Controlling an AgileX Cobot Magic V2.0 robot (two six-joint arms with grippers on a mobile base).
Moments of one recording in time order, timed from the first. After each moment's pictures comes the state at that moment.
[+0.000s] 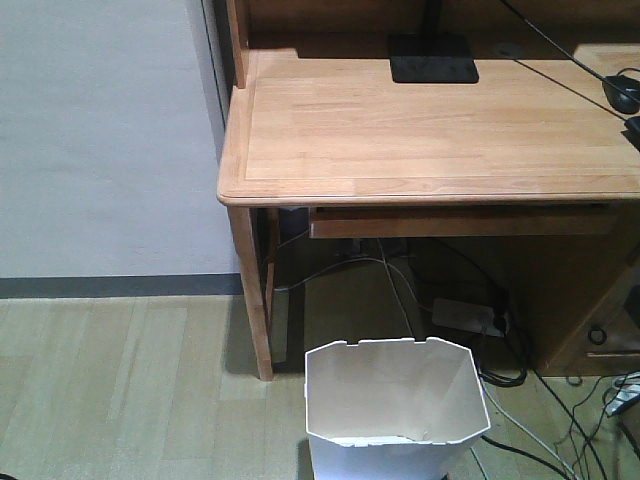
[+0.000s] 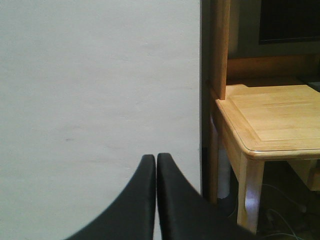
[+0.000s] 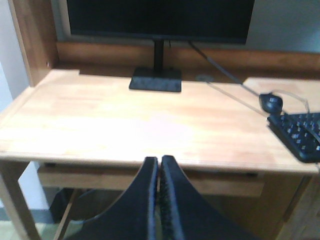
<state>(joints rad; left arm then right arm) 0.07 -0.02 0.03 0.04 0.12 -0.05 0.03 0.50 -0.35 -0.05 0.18 0.05</state>
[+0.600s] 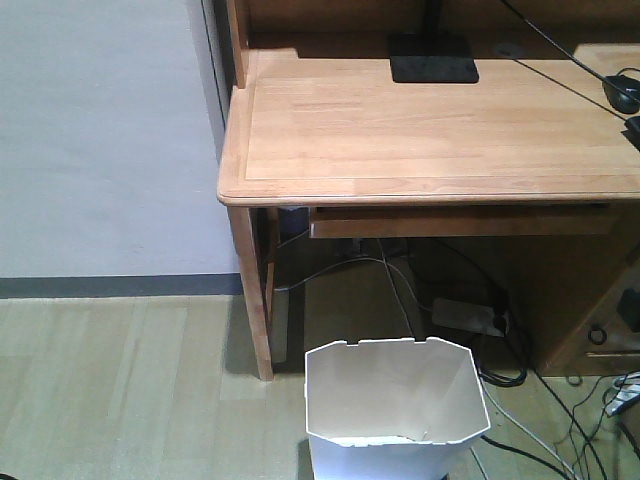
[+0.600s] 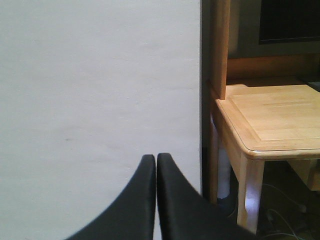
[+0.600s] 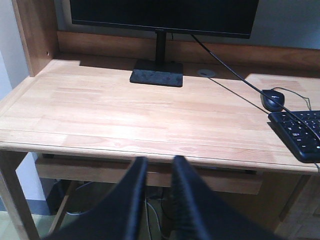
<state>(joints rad) 0.07 -0.02 0.03 0.04 0.12 -0.05 0.03 0.51 -0.35 -0.01 0.19 -0.03</state>
